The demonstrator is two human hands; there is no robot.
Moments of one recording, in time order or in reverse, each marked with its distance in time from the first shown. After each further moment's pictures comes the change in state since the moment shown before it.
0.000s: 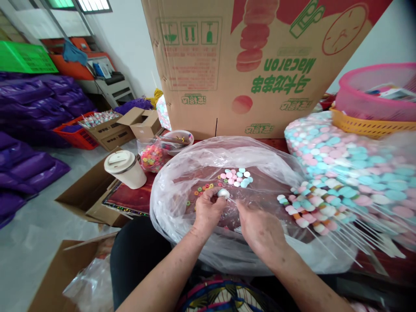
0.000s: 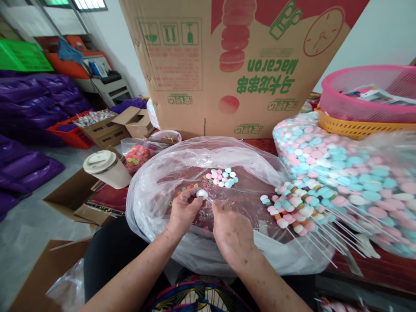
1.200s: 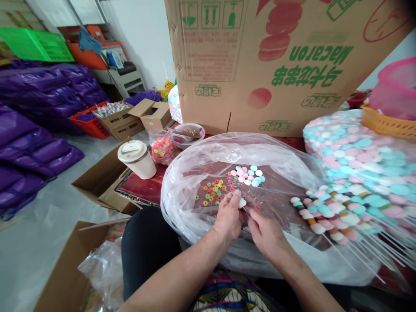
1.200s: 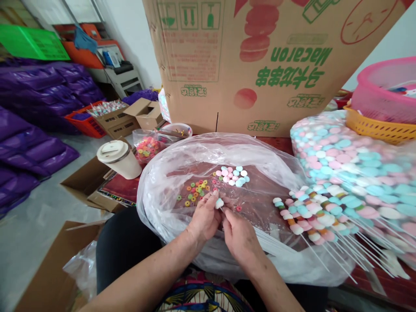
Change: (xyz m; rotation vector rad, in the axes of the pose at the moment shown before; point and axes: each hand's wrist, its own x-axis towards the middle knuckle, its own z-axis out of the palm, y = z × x) left_hand -0.016 -0.011 0.038 -0.854 -0.144 -0.352; right_hand -0.001 0.014 0.066 0.539 0.189 -0.137
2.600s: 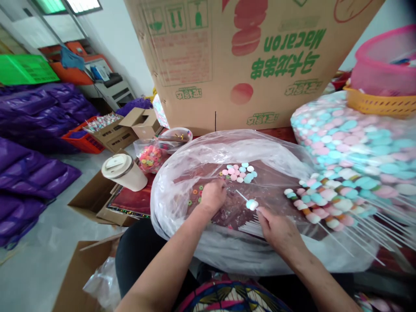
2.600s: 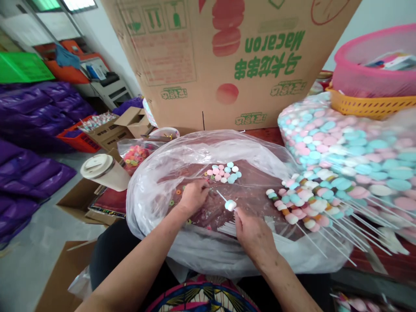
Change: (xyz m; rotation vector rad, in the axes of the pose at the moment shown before) left_hand 0.060 0.048 -0.012 1.901 -0.063 0.393; right_hand -0.005 0.036 -0.010 -0.209 0.015 0.173
